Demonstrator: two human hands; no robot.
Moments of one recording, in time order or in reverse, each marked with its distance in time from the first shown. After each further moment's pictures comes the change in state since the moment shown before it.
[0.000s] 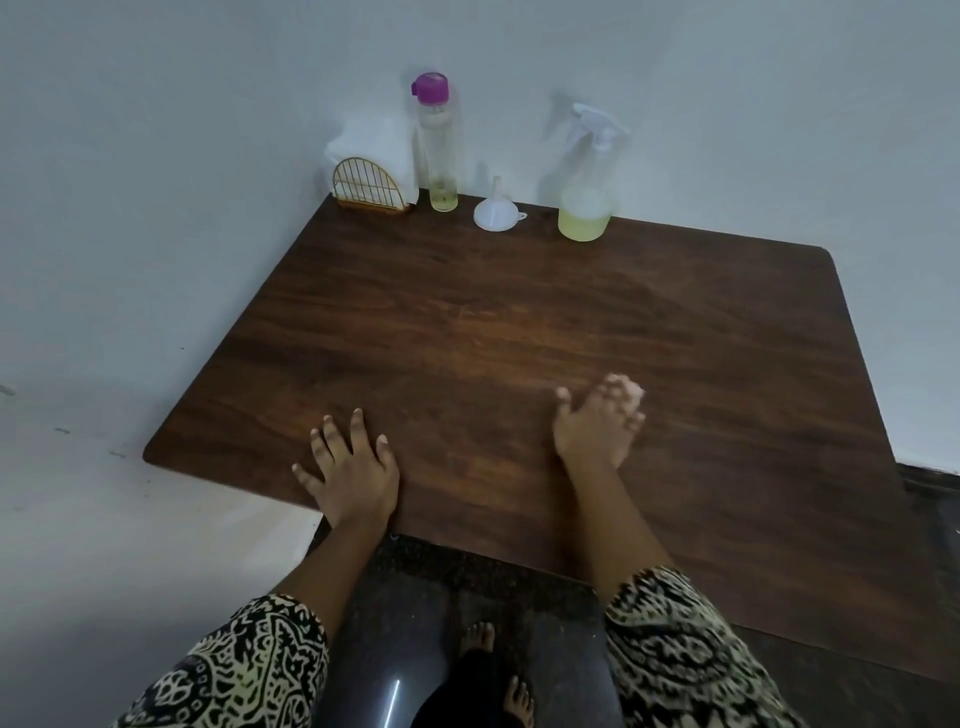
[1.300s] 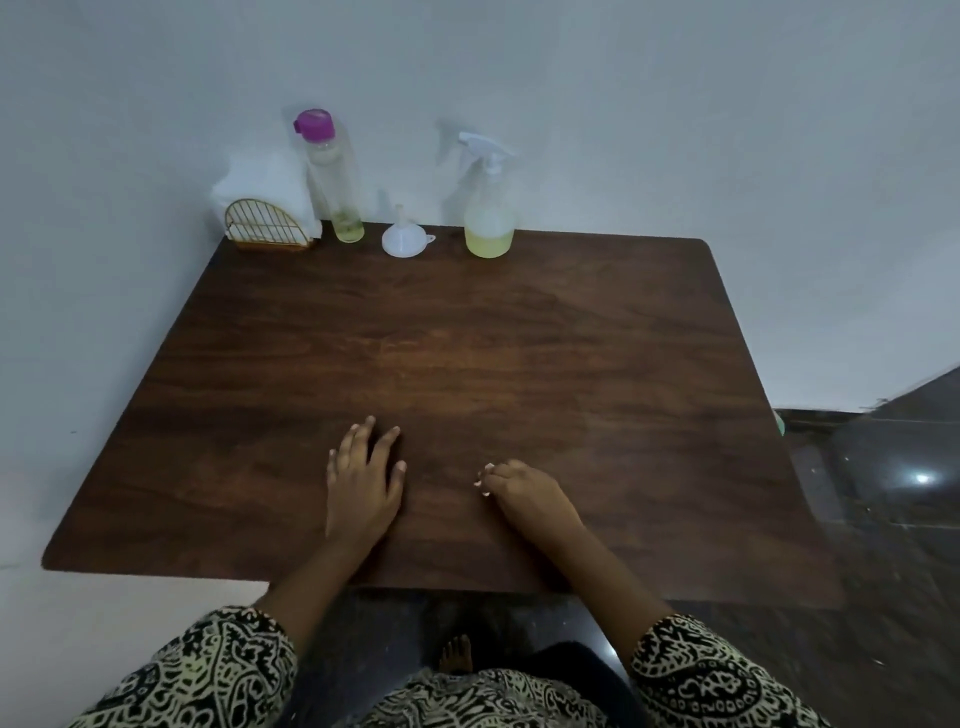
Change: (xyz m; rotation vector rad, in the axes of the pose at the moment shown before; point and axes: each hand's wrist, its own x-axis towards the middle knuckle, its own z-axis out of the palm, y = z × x) left_hand 0.012 0.054 0.015 -0.093 -0.049 0.626; right_hand -0.039 0.056 -0.007 -0.099 -0.028 -0.927
